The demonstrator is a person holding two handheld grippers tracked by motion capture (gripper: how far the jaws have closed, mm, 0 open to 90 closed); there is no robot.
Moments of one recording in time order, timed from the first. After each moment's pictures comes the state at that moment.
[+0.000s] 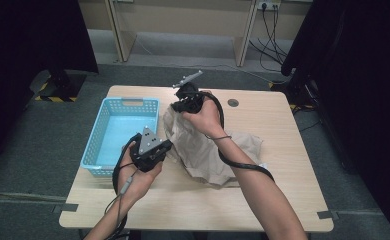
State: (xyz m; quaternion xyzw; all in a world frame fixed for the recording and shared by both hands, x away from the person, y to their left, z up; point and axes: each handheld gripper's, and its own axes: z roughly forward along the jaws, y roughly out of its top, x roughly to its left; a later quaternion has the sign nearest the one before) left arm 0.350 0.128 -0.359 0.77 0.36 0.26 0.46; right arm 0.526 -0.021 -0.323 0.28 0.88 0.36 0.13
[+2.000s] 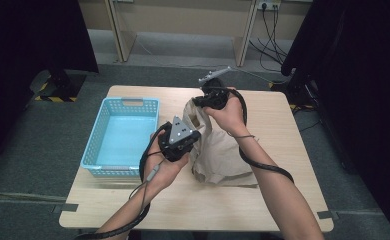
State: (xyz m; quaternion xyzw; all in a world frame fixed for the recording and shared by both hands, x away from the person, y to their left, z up) left arm 0.370 0.061 -0.334 0.78 0.30 0.25 0.48; right arm 0.529 -0.087 -0.307 0.32 0.86 0.38 0.15
